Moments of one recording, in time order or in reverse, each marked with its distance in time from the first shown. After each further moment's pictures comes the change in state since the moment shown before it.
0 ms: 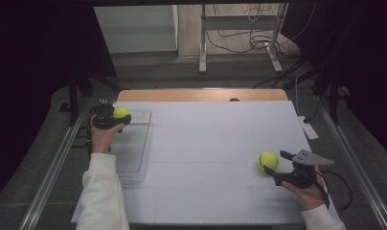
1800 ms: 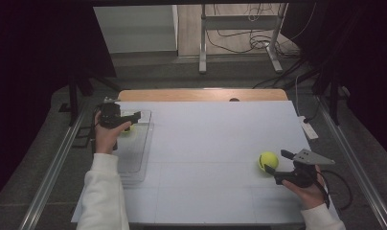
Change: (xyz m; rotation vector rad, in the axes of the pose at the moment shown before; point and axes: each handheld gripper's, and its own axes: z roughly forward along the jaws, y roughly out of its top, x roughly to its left) left arm -0.027 0.006 -0.012 -0.102 -0.173 0.061; right arm -0.002 0.001 -0.001 -0.008 -0.012 0.009
